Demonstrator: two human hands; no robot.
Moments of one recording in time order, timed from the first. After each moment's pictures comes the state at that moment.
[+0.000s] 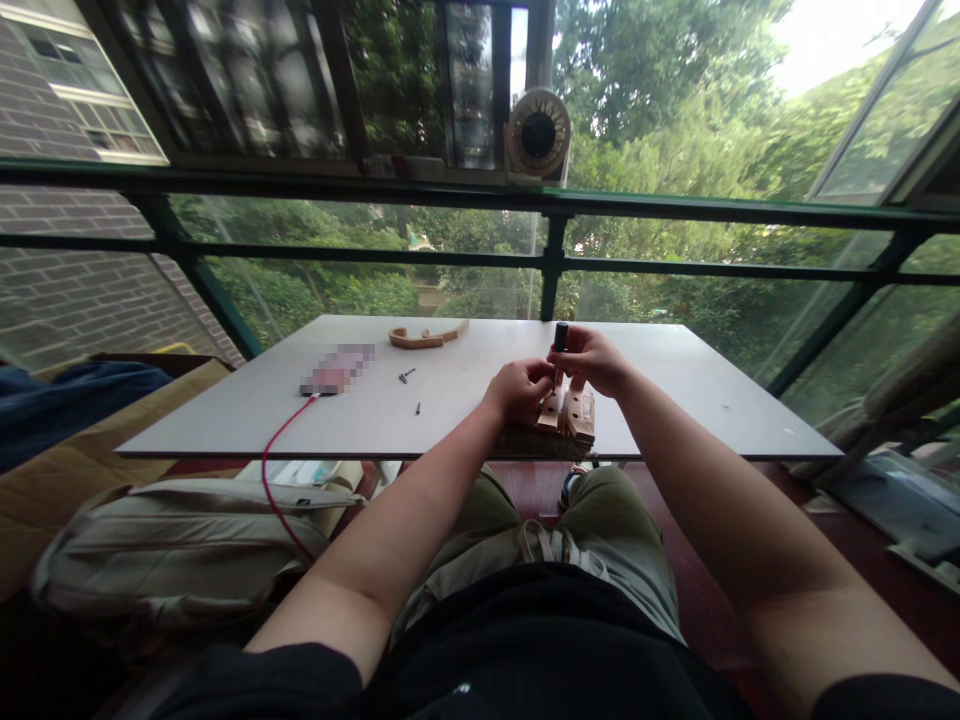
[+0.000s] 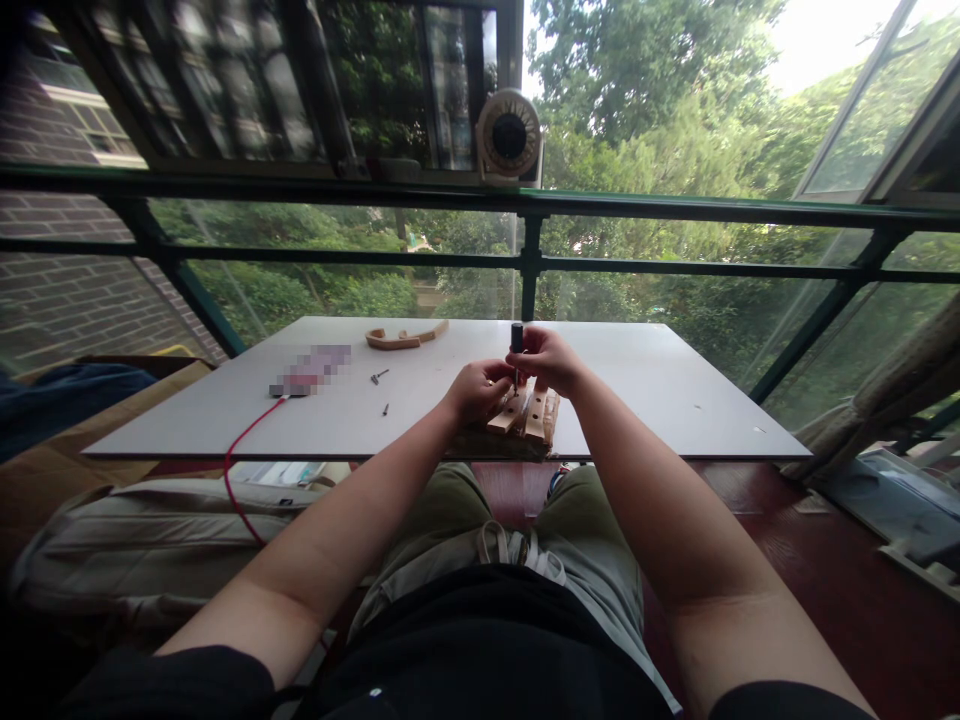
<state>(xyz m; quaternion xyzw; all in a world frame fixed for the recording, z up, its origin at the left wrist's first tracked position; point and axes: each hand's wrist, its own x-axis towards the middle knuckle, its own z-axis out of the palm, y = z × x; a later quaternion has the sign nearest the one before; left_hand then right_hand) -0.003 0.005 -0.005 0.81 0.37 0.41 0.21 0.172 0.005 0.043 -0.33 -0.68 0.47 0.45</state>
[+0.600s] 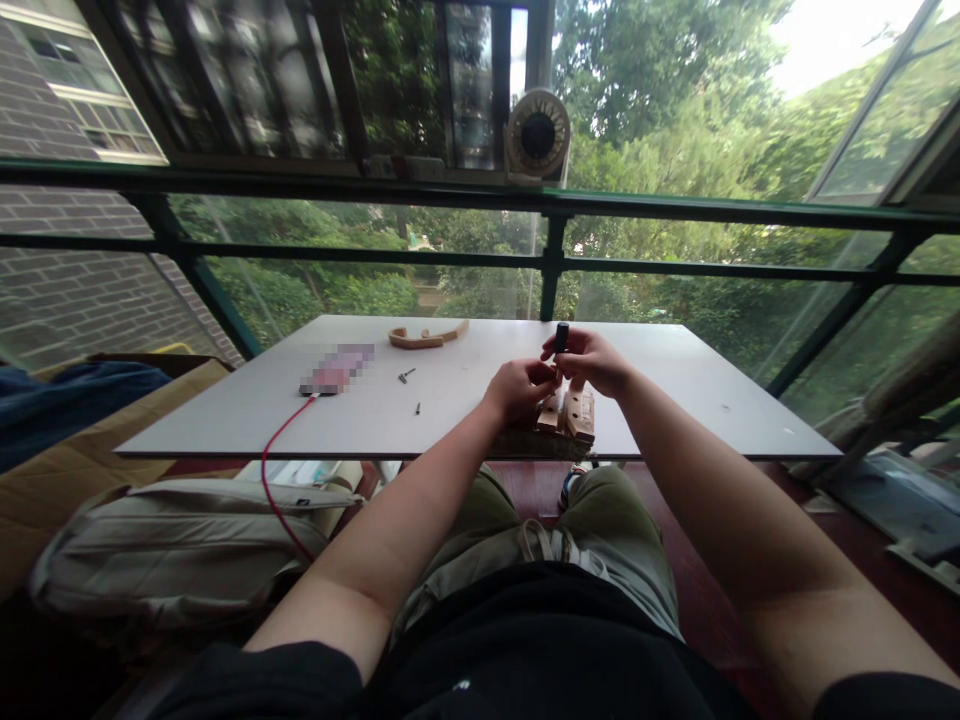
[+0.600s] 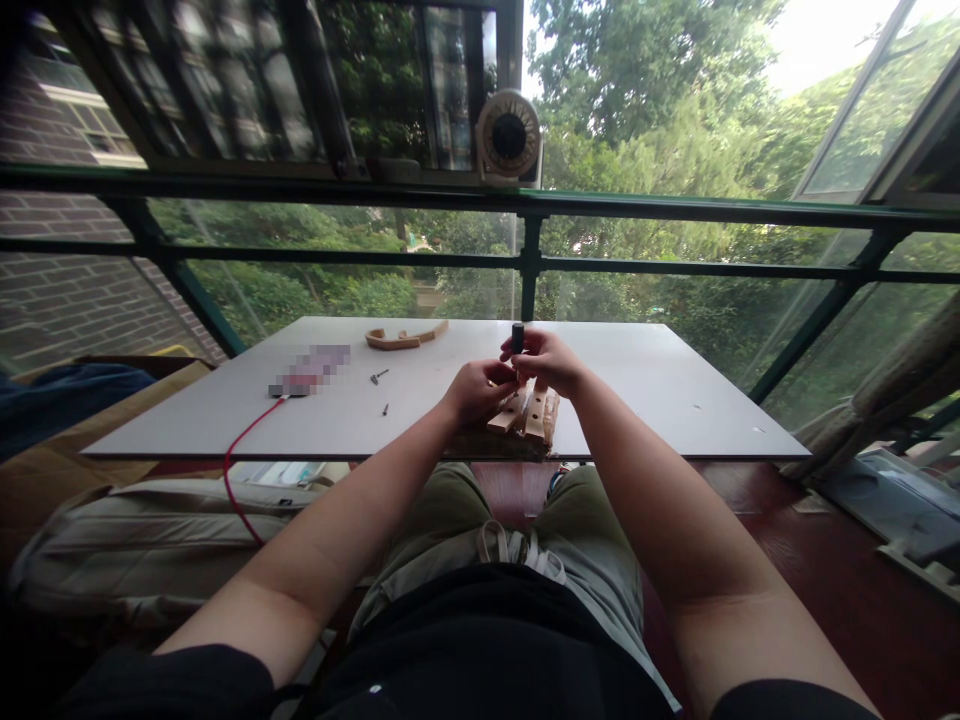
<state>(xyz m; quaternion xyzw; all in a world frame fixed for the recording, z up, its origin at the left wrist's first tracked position) -0.003 0.002 -0.003 0.81 0.36 0.41 0.22 0.173 0.004 0.043 -0.30 -0.68 0.49 0.46</state>
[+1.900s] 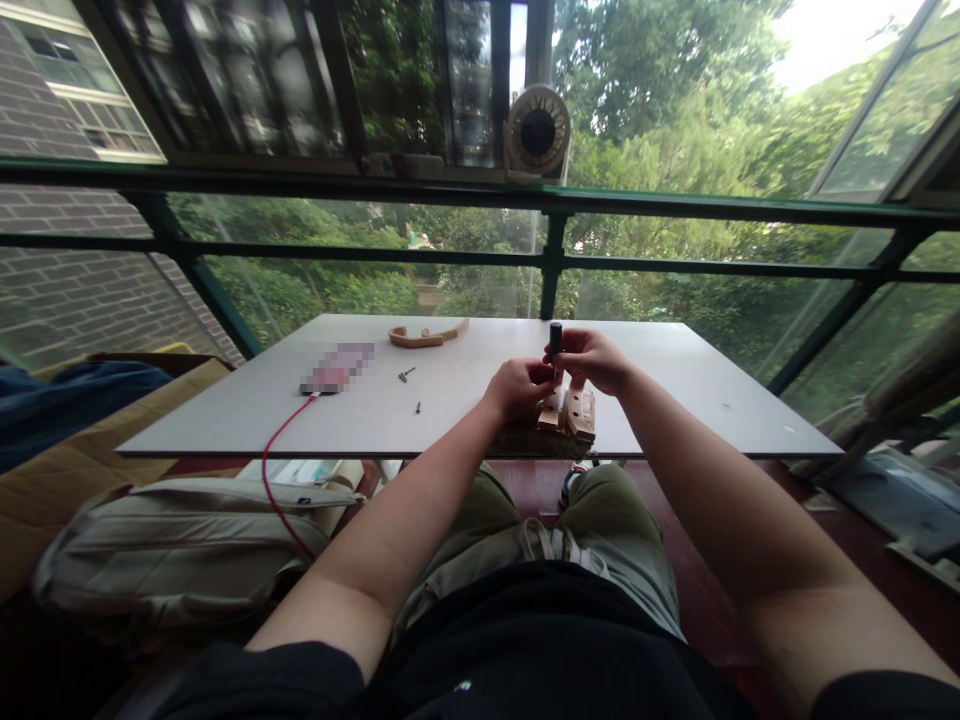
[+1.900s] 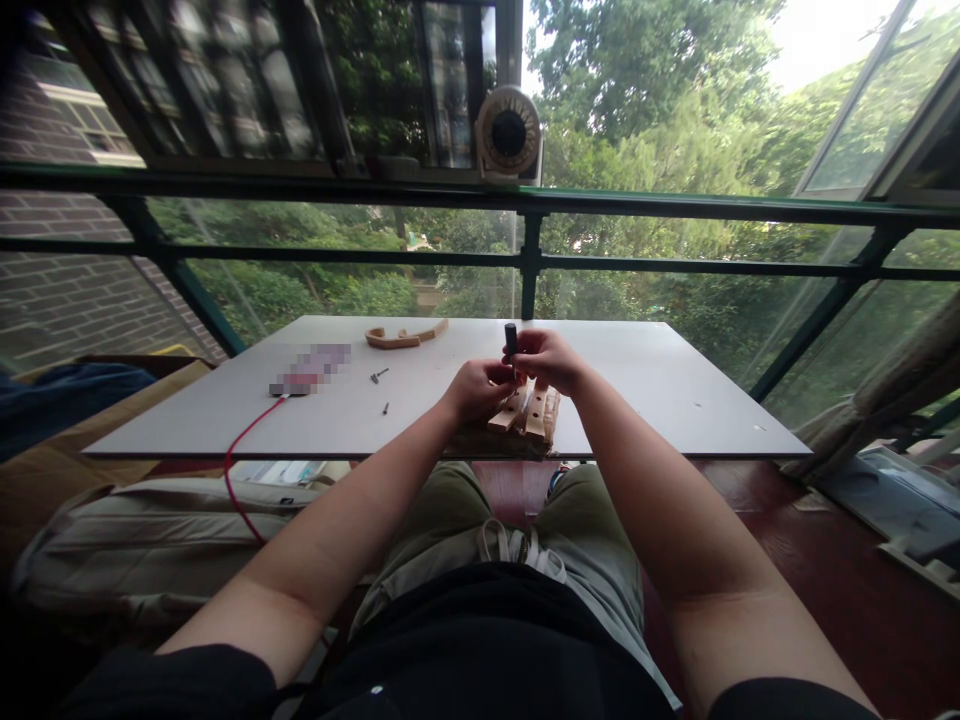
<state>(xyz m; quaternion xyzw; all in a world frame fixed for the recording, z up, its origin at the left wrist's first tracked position) -0.003 0.003 -0.003 0.82 0.35 0.40 0.23 0.172 0.001 0.046 -0.34 -0.68 0.48 0.44</state>
